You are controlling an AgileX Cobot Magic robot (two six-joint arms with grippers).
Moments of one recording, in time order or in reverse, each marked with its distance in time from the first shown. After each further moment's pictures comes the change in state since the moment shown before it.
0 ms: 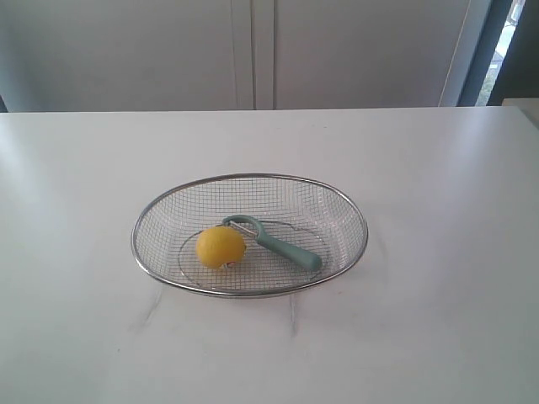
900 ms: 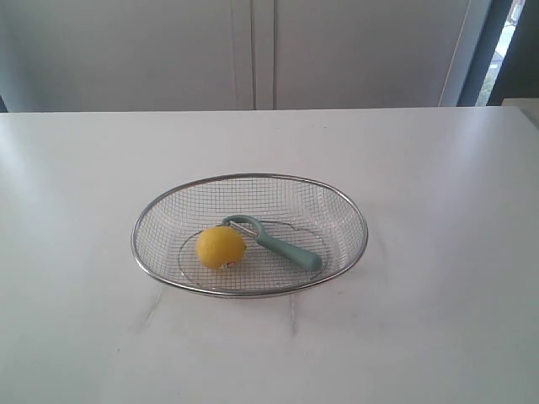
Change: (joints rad) left arm 0.000 0.000 0.000 0.000 0.000 0.000; right arm 0.000 -0.668 0.537 0.000 -0.004 0.000
